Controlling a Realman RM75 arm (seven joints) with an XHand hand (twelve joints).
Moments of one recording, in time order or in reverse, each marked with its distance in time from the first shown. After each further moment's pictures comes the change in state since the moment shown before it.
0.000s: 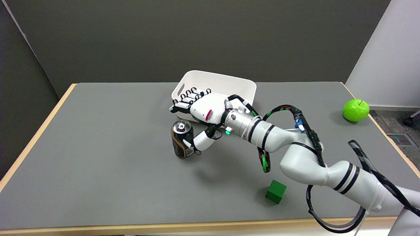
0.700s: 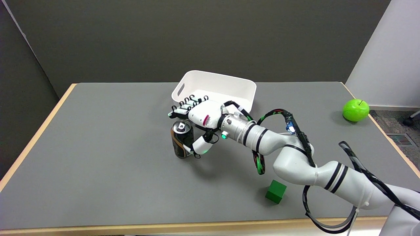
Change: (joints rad) arm 0.037 -0.034 -0.052 -0.138 0.029 0.072 0.002
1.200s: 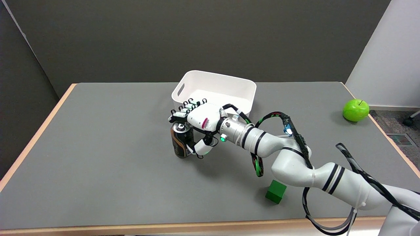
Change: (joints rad) arm 0.003 -0.009 -0.021 -0.046 0.007 0.048 -0.003
